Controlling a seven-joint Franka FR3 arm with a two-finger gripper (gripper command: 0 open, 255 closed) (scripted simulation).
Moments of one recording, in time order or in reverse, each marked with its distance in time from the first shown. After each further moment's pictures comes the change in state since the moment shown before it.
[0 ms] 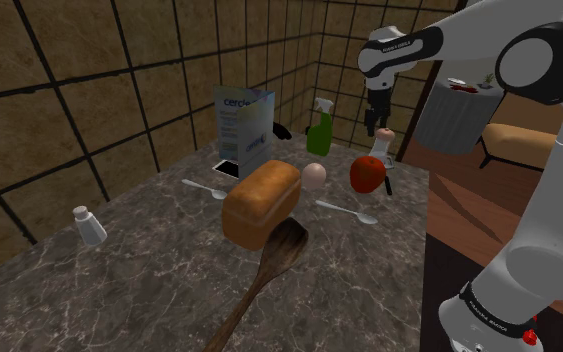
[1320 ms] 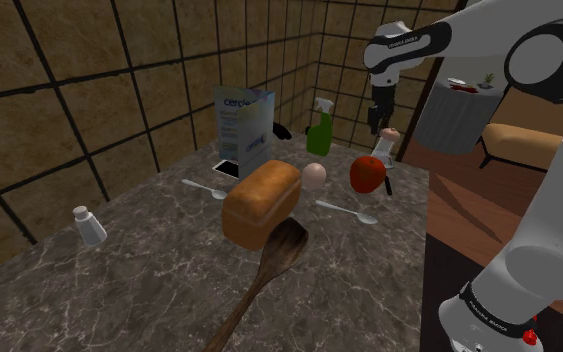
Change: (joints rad) arm -0.007 -0.037 -0.010 -0.021 0.008 0.016 0.019
